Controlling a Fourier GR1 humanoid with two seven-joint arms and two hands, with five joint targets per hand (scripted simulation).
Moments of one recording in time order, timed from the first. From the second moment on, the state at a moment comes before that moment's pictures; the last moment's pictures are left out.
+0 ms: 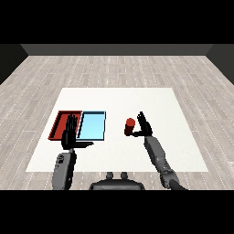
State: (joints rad) left arm -0.04 0.04 0.06 -1.60 0.10 -0.05 -0.39; right arm -0.52 -0.03 -0.13 -0.68 -0.15 0.16 -0.53
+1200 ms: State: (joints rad) left arm -0.01 0.03 0.04 -1.63 0.08 -0.04 -0.41; right arm -0.73 0.00 -0.03 -0.37 -0.29 0.14 -0.63
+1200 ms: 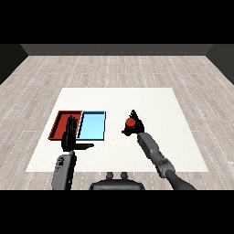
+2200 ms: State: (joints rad) left arm -0.05 0.05 0.08 -1.58 0.10 -0.05 -0.42; right arm -0.84 0.00 0.09 -0.21 -0.38 -0.14 -0.65
